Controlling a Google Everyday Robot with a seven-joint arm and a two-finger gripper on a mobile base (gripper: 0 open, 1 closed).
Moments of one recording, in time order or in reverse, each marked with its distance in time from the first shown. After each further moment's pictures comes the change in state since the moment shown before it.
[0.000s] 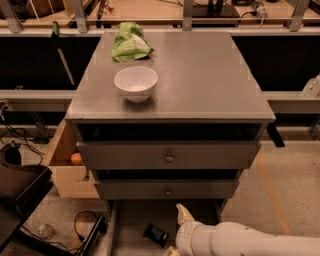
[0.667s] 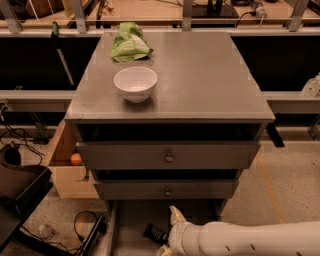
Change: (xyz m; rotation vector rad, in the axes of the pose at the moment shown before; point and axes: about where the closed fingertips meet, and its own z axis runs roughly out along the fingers) arm 0.016 -0.003 0.060 -0.009 -0.018 0.019
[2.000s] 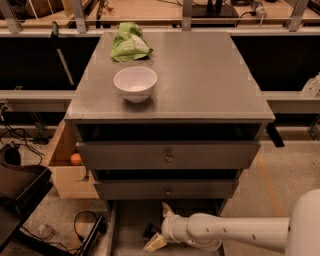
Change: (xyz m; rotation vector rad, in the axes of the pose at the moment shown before) arm 0.060 -0.050 0.153 -0.034 -0.104 0.030
